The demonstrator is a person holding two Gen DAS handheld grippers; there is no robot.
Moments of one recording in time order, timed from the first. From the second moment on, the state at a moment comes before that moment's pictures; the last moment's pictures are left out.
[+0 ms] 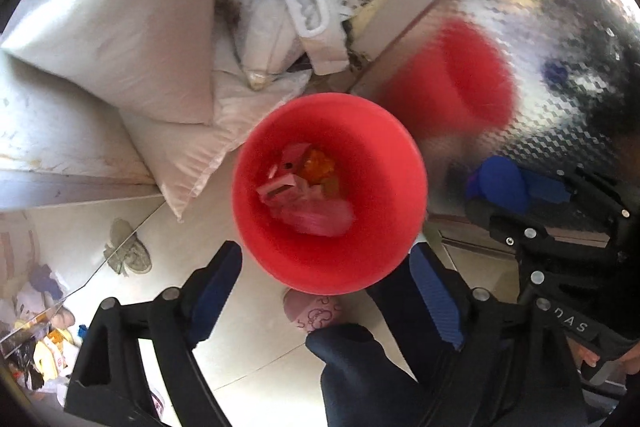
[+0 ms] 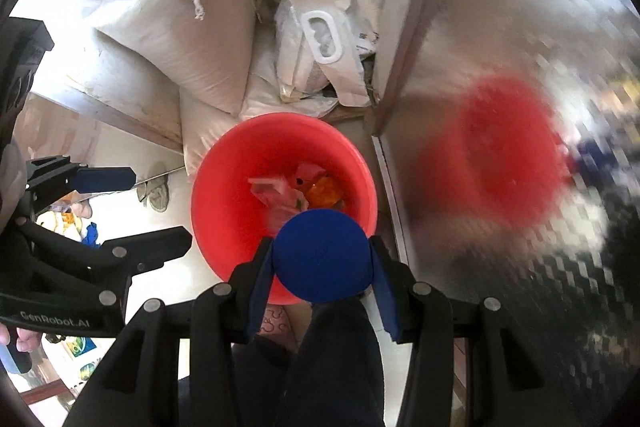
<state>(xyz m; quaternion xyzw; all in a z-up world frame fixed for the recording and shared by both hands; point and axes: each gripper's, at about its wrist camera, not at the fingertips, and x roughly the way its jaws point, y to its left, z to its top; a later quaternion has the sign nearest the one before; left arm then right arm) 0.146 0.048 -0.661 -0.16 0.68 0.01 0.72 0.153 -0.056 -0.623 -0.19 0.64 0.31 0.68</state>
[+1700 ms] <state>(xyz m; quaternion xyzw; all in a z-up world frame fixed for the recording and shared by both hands) 0.112 0.078 -0.225 -0.11 0.52 0.13 0.84 0.145 -0.044 -0.239 -0.22 0.45 0.33 0.80</state>
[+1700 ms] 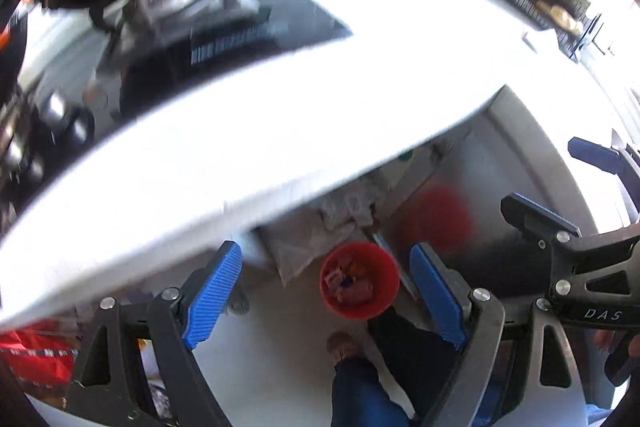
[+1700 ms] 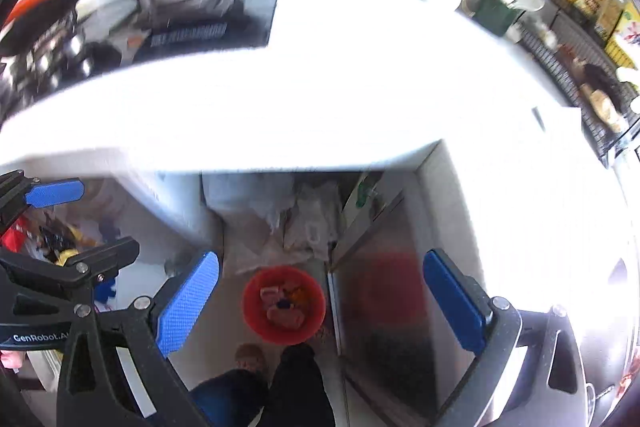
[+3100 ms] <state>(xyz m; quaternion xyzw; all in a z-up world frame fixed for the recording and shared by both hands) 0.454 -0.033 -0.200 0.05 0.54 -0.02 0.84 0.402 -0.161 -0.212 -0.11 0.50 0.18 0.84</state>
